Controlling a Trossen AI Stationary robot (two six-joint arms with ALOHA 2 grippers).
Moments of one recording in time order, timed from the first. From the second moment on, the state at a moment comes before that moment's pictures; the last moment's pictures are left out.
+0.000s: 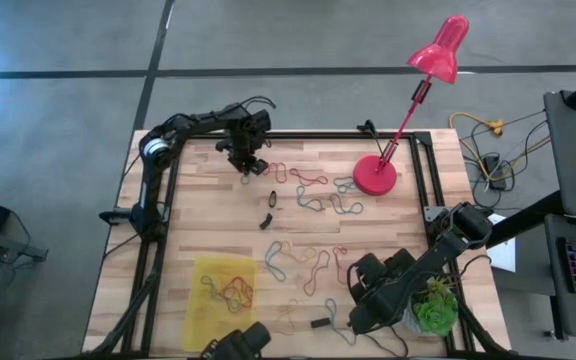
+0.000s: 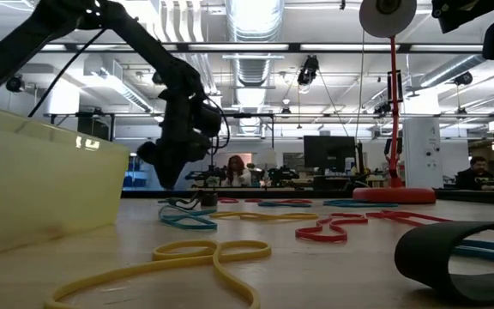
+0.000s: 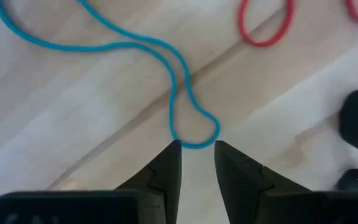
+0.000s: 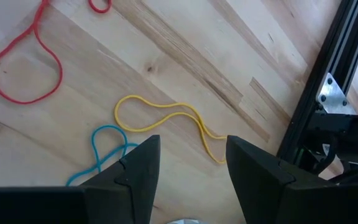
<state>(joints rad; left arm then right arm) 0.72 2.05 1.57 -1.20 0.17 -0.19 0.72 1.96 1.47 -1.57 0.26 1.70</state>
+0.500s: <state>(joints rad) 0.72 2.11 1.57 -1.28 0.14 -0.17 0.72 1.96 1.46 -1.57 0.26 1.70</state>
